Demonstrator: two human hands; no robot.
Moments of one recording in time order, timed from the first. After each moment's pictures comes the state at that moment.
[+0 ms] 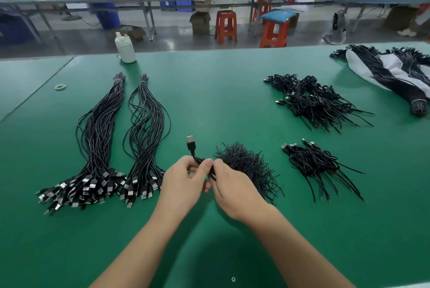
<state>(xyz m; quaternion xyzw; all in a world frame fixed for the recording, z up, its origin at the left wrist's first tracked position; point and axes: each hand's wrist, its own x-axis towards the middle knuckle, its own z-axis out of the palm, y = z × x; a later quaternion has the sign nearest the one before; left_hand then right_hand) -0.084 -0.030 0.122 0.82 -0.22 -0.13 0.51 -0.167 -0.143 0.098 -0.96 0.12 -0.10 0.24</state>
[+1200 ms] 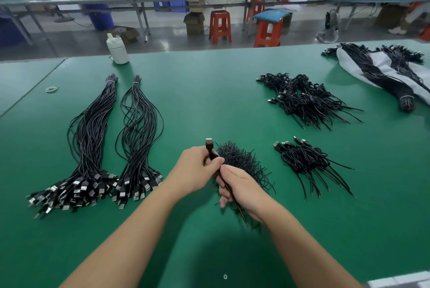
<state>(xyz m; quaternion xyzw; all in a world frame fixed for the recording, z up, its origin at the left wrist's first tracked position) -0.065 -0.074 0.125 0.84 -0.40 -0.14 0.34 -0.187 -0.163 0.093 -0.65 0.20 -0.06 0.73</state>
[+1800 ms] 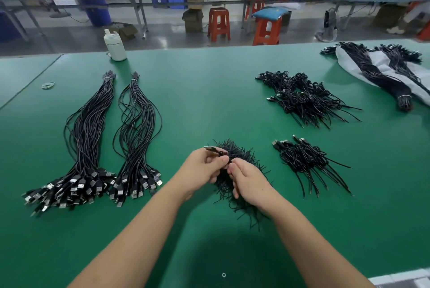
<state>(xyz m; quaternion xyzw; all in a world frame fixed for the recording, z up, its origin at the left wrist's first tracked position) -0.072 -0.082 0.105 0.68 -0.30 -0.37 0.56 -0.194 -0.187 0.086 -0.80 0.26 -0.08 0.53</state>
